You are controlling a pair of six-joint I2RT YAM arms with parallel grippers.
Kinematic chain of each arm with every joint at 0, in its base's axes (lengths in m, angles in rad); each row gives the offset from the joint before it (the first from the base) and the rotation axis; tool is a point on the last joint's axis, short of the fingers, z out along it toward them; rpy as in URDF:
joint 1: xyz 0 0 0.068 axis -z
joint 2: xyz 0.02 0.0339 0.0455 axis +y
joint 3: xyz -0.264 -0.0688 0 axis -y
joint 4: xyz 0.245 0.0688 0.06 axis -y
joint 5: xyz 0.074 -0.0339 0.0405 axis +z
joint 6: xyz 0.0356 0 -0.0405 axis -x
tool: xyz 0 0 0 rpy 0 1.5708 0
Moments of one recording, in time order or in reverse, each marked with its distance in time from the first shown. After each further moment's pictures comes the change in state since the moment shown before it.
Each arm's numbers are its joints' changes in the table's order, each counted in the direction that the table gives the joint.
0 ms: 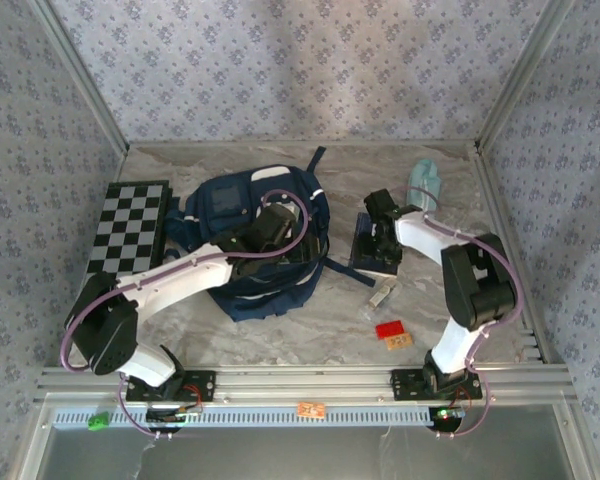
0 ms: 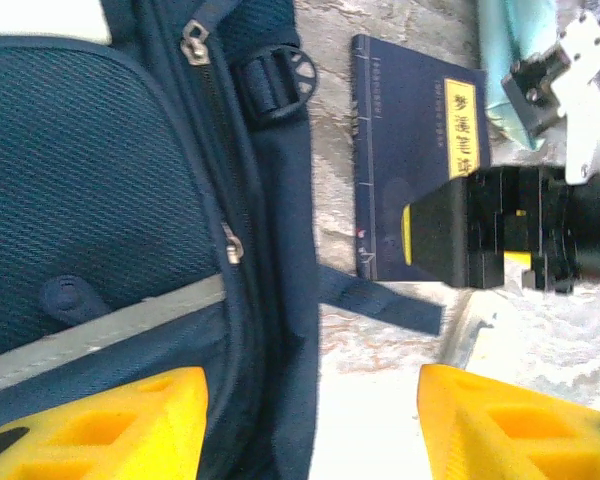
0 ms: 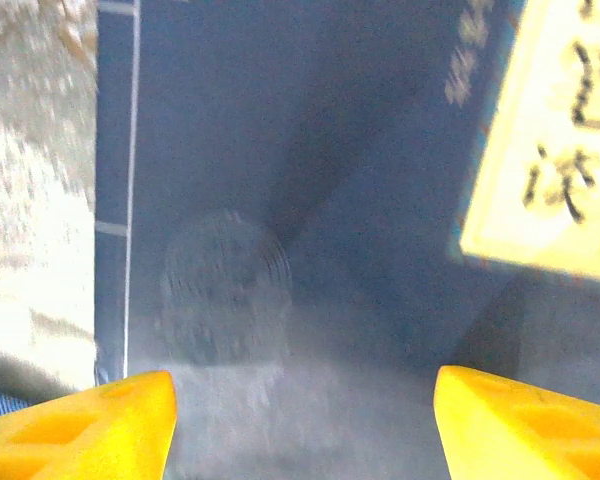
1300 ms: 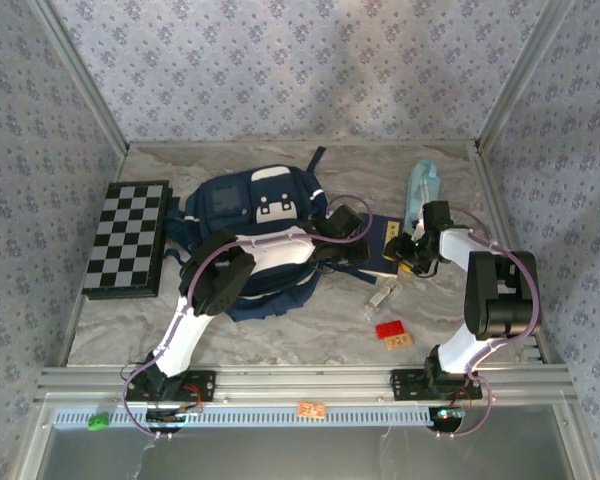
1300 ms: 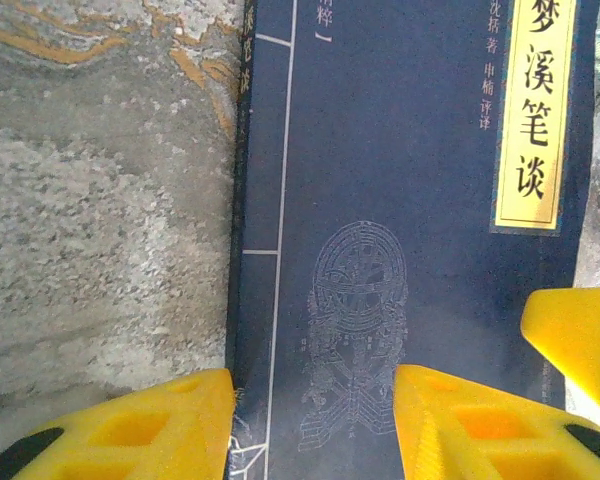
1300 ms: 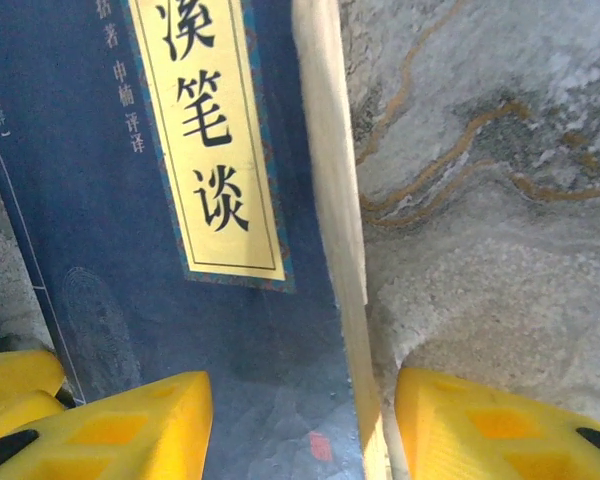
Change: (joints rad) left arm 0.076 0.702 0.528 0.025 -0.108 0.132; right arm 0.345 -0.079 -0.216 0.227 0.360 -0.029
